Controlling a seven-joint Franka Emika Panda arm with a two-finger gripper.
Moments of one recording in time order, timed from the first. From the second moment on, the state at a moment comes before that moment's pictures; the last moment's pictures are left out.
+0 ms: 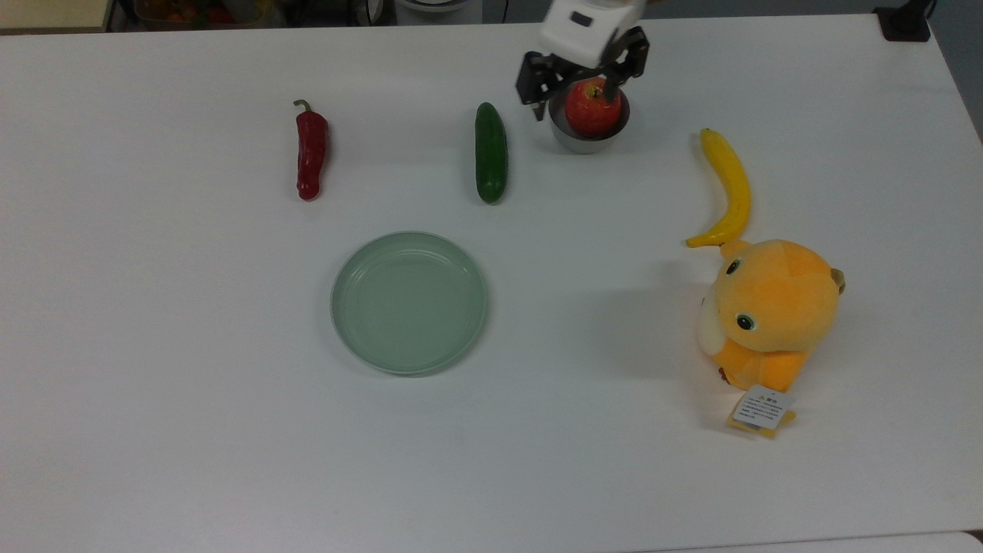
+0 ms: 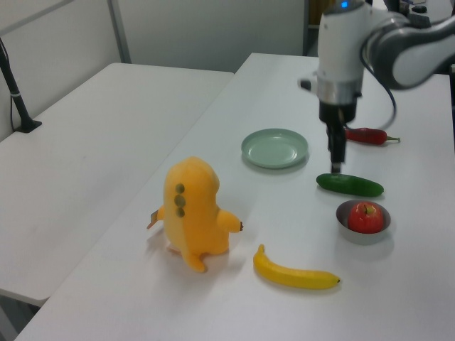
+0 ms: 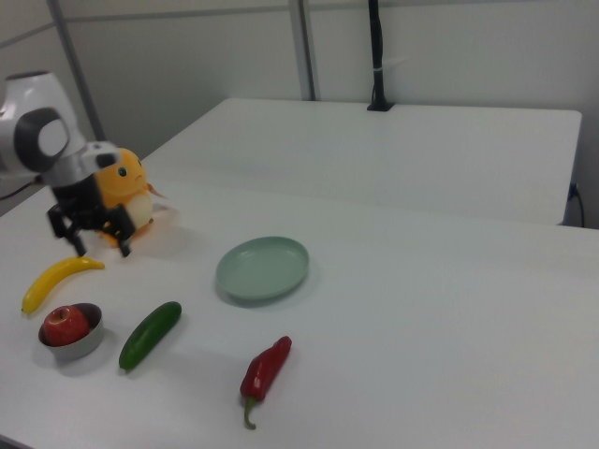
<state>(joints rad) 0.20 0.06 0.23 -1.95 -0.05 2.00 0.10</state>
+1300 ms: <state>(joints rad) -0.04 0.00 0.06 -1.76 -0.03 1.88 0.10</state>
